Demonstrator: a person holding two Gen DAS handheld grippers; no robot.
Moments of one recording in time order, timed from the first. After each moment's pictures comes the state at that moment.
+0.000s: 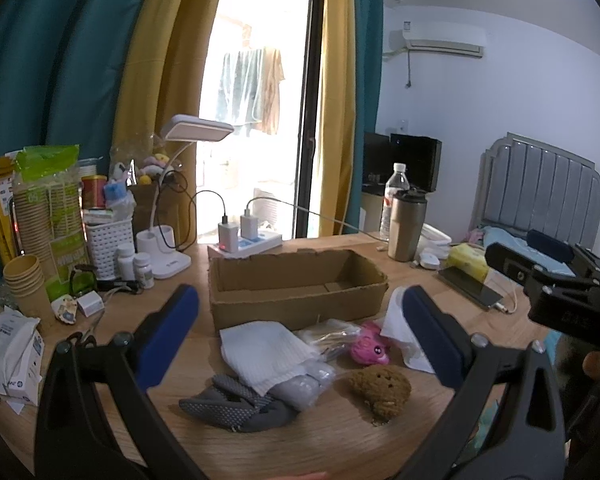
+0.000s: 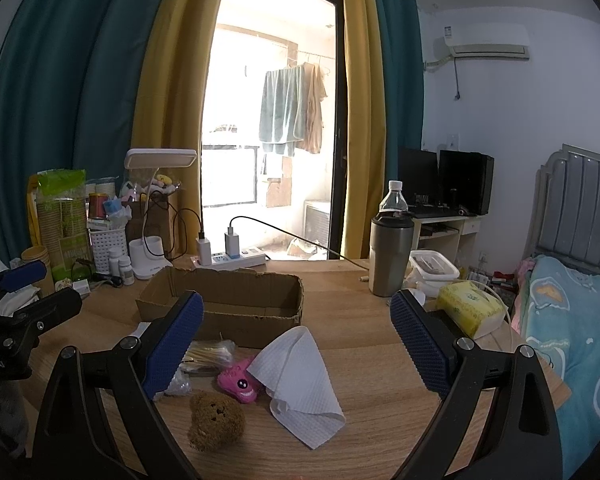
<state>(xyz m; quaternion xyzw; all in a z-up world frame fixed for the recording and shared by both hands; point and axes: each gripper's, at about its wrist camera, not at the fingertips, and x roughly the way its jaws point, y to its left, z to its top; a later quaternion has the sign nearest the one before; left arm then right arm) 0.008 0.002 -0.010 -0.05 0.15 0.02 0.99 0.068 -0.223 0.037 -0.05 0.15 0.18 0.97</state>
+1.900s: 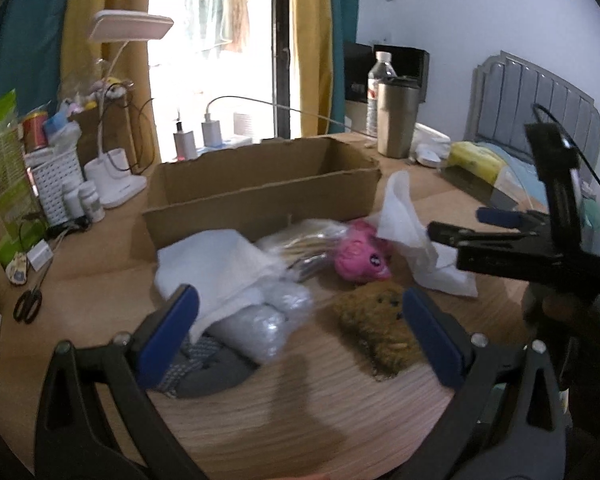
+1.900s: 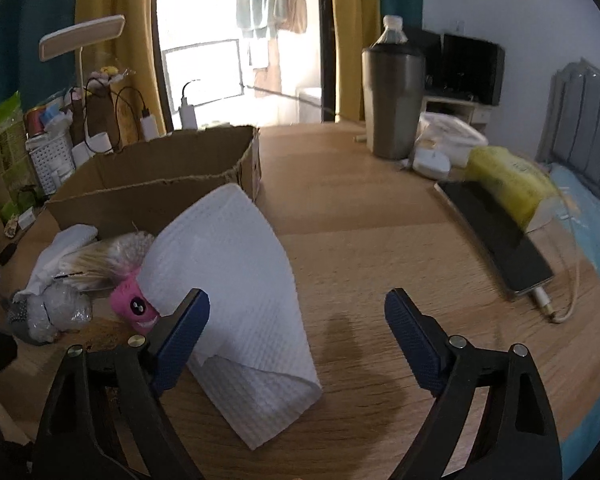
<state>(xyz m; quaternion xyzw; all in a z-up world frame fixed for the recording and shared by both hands) 0.075 -0.034 -0.092 0.00 0.30 -0.01 0.95 0.186 -0.235 -0.091 -0.05 0.37 0.17 0.91</state>
